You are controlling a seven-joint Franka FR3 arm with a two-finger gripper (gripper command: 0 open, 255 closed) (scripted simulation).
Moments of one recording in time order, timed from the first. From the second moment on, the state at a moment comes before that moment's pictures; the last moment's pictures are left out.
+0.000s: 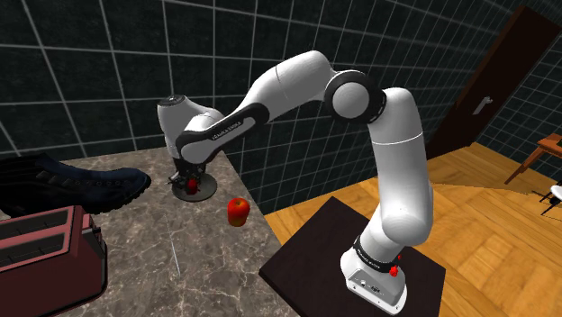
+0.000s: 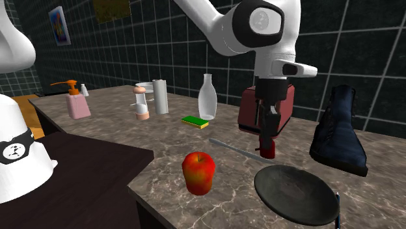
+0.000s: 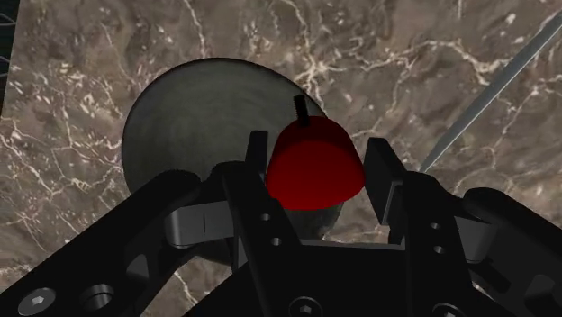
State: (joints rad) arm 0.14 0.59 0.33 -1.70 -0.37 2.19 0.52
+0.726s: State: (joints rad) arm 0.10 0.77 0.28 -1.45 -0.39 2.14 0.39
